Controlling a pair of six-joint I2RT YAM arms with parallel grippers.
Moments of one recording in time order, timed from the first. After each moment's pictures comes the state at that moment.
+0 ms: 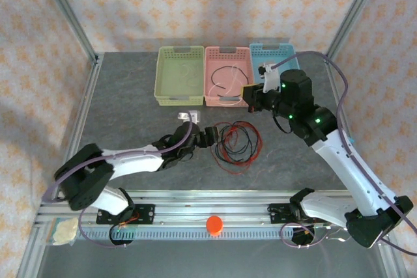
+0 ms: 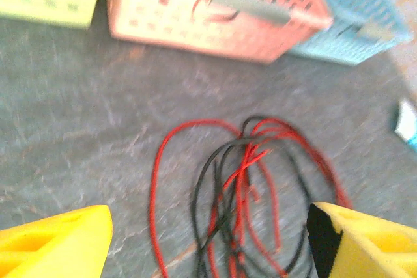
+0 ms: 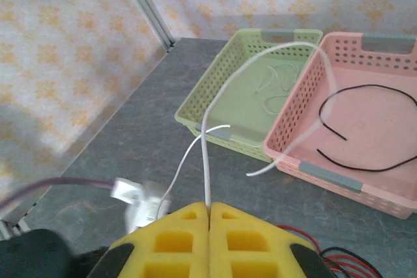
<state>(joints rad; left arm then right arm) -0.79 1.41 0.63 0.27 -0.25 -0.74 0.51 1.10 1.24 -0.53 -0.22 0.30</state>
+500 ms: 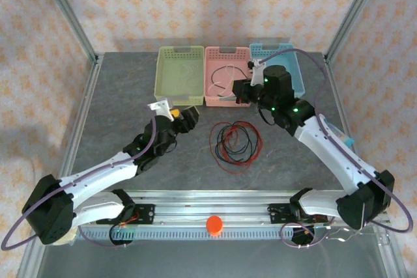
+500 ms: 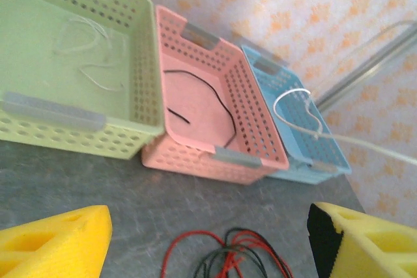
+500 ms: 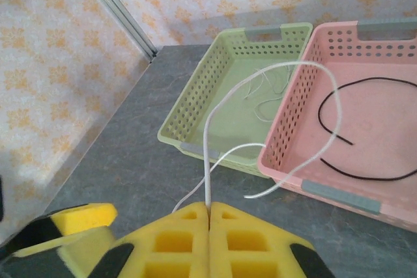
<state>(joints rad) -0.65 1.09 0.57 0.25 -0.33 -0.73 0.53 1.27 1.20 -0.32 -0.18 0.40</state>
